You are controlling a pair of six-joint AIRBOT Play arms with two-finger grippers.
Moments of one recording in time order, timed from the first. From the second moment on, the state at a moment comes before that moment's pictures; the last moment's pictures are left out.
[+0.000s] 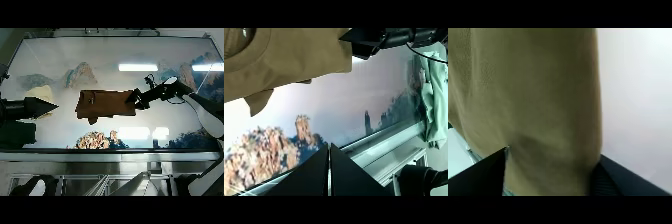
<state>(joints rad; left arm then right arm) 0.33 -0.82 0.85 -2.51 1.45 1.95 0.12 -1.91 1.34 -0.52 1.19 1.34</state>
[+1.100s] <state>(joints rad) 0.33 -0.87 0.85 -2.52 1.45 2.03 -0.75 -1.28 1.34 -0.86 1.37 1.54</state>
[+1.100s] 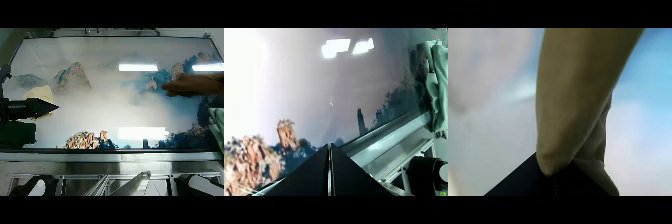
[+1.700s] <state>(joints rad) 0.33 -0.87 0.85 -2.52 1.43 2.06 -1.29 -1.27 1.30 -1.56 1.61 1.69</state>
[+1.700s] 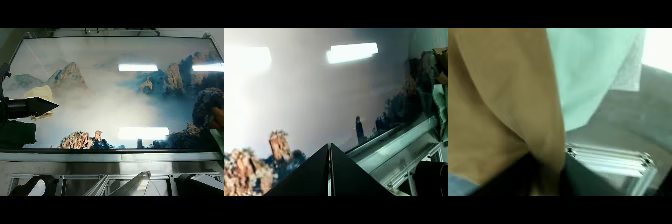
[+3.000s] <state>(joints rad) 0.08 -0.81 0.71 -2.39 1.31 1.98 0.31 -0.88 0.75 -1.02 0.90 1.51</state>
